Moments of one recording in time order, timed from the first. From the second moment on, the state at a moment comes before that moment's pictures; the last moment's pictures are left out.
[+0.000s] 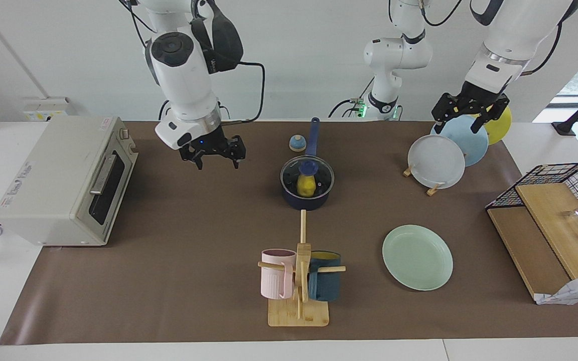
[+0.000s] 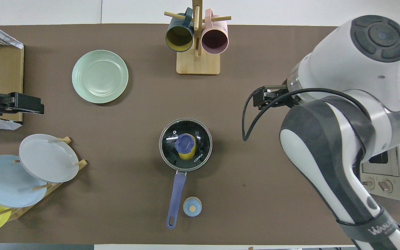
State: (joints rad) left arm -0.13 -0.08 -0.01 -1.64 -0.02 1.60 -0.08; right arm 0.07 0.13 0.21 -1.61 0.03 1.70 0.31
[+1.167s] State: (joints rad) left arm -0.09 -0.07 -0.01 -1.64 -0.02 1.60 -0.03; right arm -0.03 0.01 0.01 -1.62 -0.02 1.50 0.02
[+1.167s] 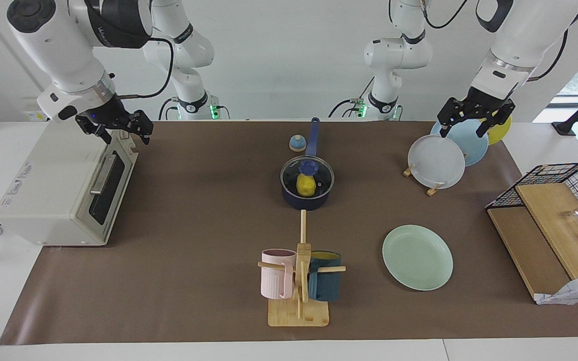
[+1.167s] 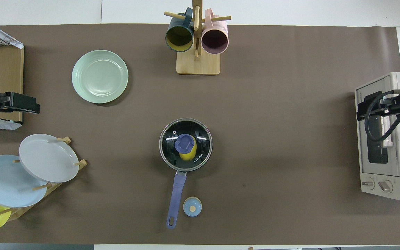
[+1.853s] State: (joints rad) left arm -0.10 -0.06 -0.02 -1.64 -0.02 1.52 -0.03; right arm -0.03 0.00 -0.04 -1.63 -0.02 1.48 -0.05
